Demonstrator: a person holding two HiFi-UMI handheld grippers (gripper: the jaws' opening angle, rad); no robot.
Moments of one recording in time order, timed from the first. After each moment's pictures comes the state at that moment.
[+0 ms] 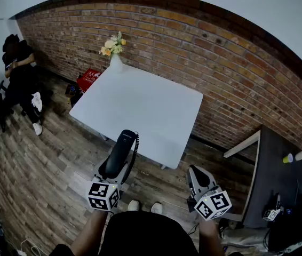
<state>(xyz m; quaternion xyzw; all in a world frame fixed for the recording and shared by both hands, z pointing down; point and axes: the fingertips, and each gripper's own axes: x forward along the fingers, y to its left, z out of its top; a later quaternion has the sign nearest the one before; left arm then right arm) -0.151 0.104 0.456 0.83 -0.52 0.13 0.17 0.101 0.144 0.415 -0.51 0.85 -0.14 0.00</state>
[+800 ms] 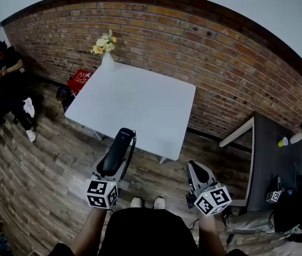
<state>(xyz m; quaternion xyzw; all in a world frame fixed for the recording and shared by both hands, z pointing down) -0.179 0.114 0.460 0.85 -0.48 0.13 0.17 0.073 0.172 0.413 -0.55 0.83 -0.14 0.01</state>
